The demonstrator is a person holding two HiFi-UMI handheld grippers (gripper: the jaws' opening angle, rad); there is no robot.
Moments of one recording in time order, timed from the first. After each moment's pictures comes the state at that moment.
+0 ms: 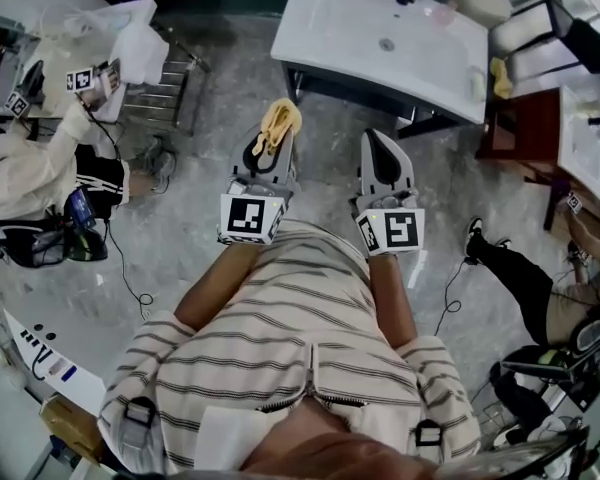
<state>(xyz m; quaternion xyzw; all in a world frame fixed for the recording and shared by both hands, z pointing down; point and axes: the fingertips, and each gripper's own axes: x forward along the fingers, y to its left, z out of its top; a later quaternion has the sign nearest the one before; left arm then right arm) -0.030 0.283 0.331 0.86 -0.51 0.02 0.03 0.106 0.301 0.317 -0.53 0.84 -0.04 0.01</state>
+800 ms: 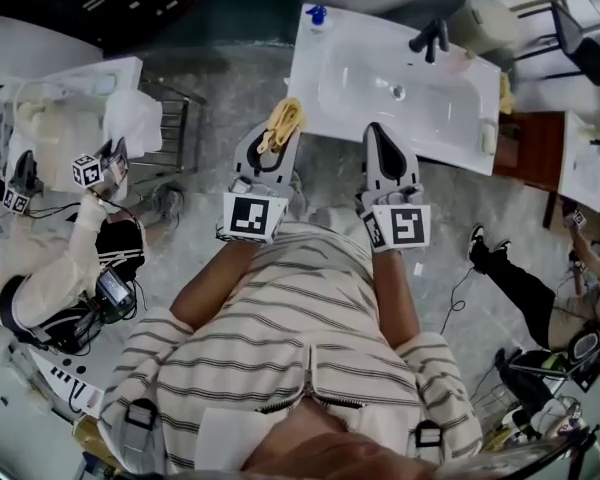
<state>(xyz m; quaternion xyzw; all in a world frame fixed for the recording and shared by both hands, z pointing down) -0.069 0.035 0.334 0.89 -0.46 0.04 0.05 0.060 0.053 0.315 -0.57 0.82 -0.07 0.00</state>
